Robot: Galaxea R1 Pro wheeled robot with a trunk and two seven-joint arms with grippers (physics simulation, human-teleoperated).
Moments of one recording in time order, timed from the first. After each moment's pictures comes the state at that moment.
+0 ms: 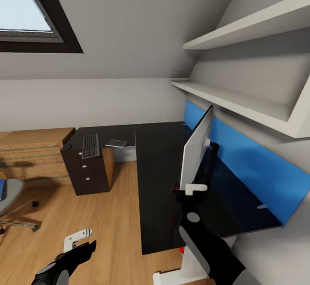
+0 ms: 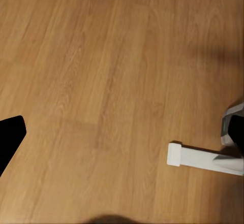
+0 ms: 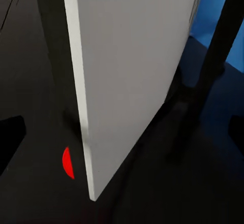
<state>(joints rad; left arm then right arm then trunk) 0.01 -0.06 0.15 -1.55 0.24 0.67 0.21 -0.48 0.02 0.55 -1.14 -0.30 0.16 -0.65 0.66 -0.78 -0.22</state>
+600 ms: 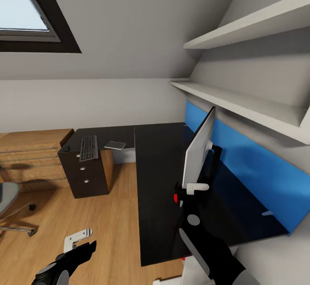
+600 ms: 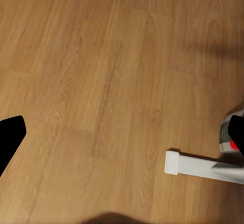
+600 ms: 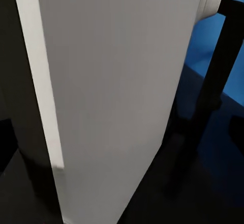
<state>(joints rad) 0.01 -0.06 0.15 -1.55 0.24 0.67 0.21 -0.48 0.02 0.54 -1.12 -0.23 0.06 -0.67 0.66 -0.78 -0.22</state>
